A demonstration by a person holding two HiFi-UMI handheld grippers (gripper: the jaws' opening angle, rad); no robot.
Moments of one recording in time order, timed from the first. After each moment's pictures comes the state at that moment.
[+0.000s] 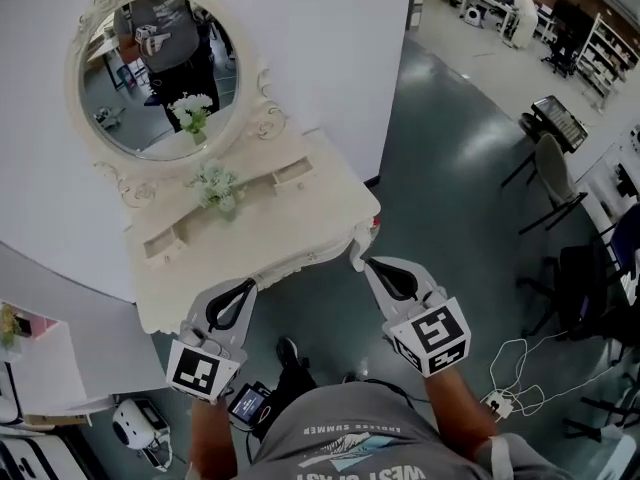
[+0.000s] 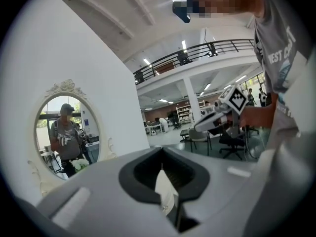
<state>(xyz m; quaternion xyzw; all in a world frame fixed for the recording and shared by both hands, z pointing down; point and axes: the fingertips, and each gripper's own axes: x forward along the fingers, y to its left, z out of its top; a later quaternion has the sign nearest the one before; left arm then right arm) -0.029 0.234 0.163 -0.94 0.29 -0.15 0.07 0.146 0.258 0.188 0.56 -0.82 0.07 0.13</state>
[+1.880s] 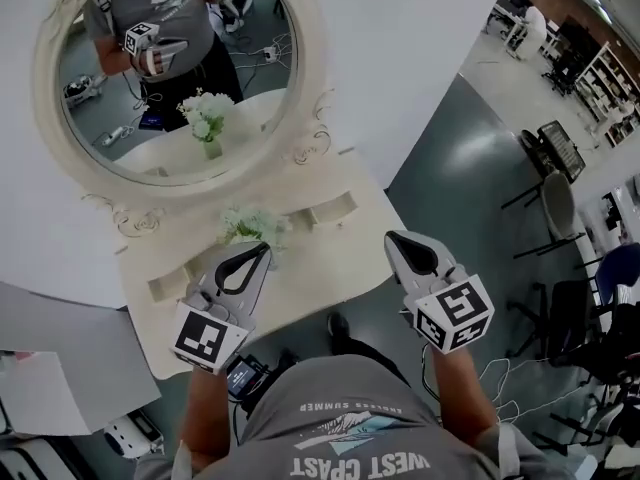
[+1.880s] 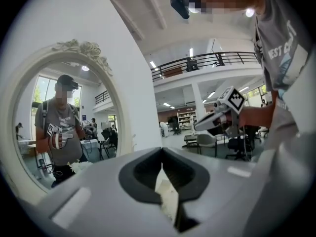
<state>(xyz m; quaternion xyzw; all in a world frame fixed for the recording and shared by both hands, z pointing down) -0.090 -0.065 0.175 -0.96 0.27 -0.10 0.04 0.088 -0.033 0.183 0.57 -0.80 0.08 0.16</state>
